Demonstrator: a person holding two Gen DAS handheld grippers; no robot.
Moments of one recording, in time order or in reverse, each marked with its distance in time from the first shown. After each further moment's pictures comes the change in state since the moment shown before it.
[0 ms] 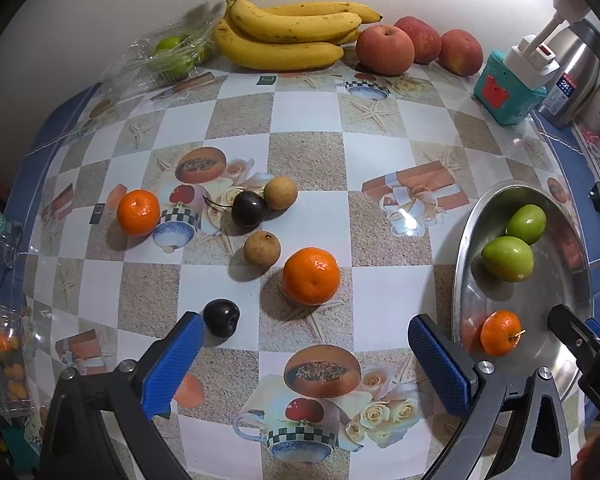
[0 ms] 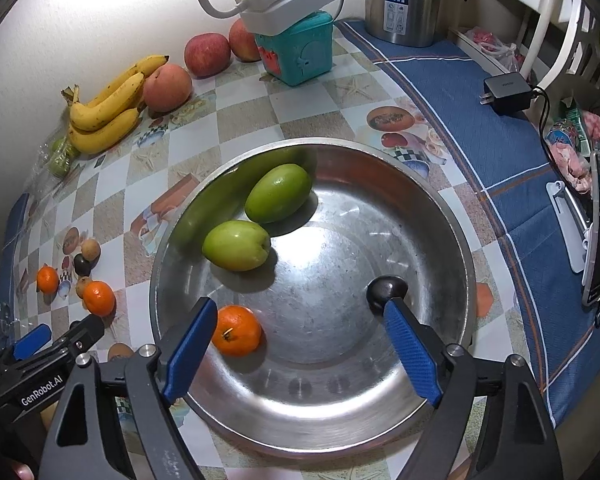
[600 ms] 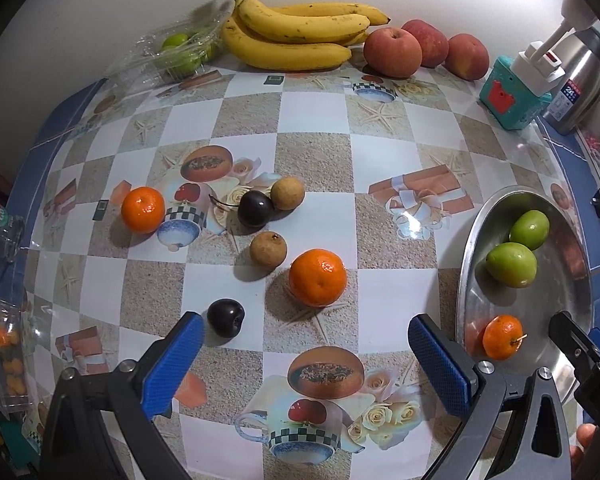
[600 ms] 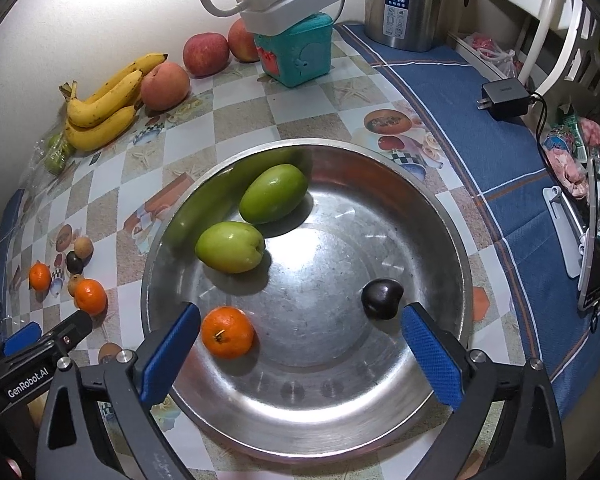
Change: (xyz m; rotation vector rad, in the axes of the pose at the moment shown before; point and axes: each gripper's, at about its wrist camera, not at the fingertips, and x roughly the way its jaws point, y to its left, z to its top) left arm 0.000 0.003 0.001 -0.016 -0.002 0.002; right arm 0.002 0.000 -0.001 -0.015 -0.013 -0.024
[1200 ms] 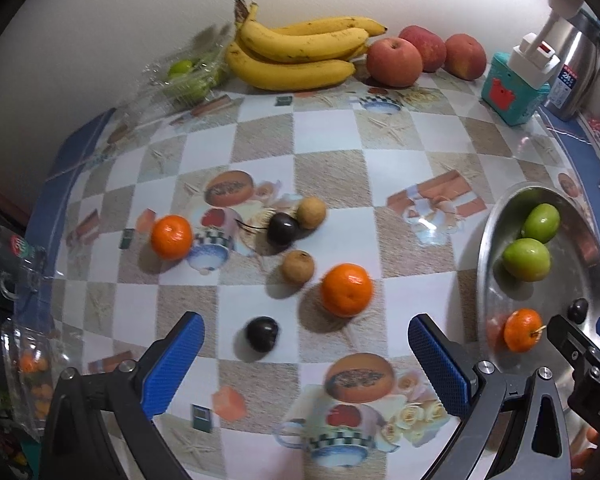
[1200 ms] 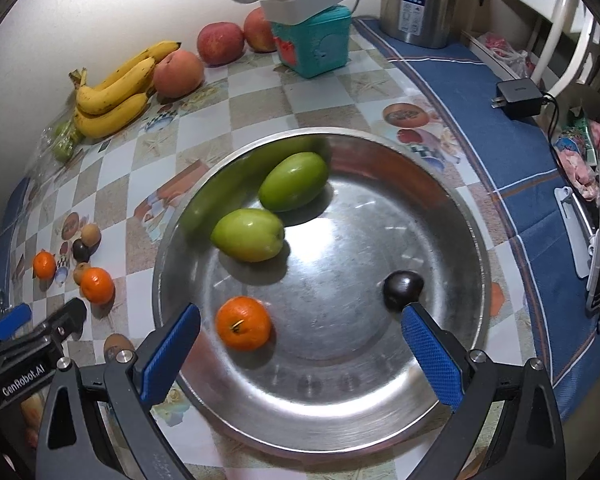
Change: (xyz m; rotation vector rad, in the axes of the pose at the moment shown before) left arm -0.012 0.011 0.006 0.080 -0.051 0.091; right arm 0.005 0.014 -0.006 -0.035 0.018 0.018
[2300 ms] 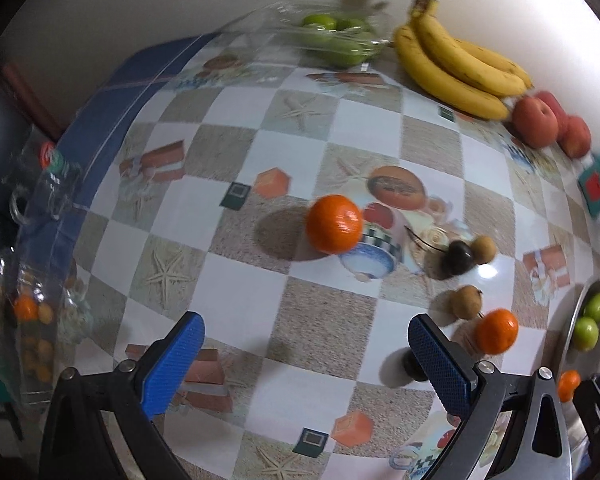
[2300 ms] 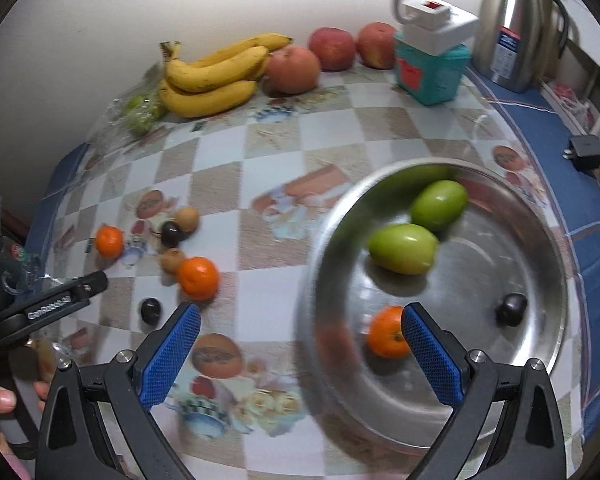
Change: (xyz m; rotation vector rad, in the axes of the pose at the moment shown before) left arm 0.035 0.136 -0.004 -0.326 0.072 0.005; right arm -0.009 0.097 -0.004 -0.143 -0.047 0.153
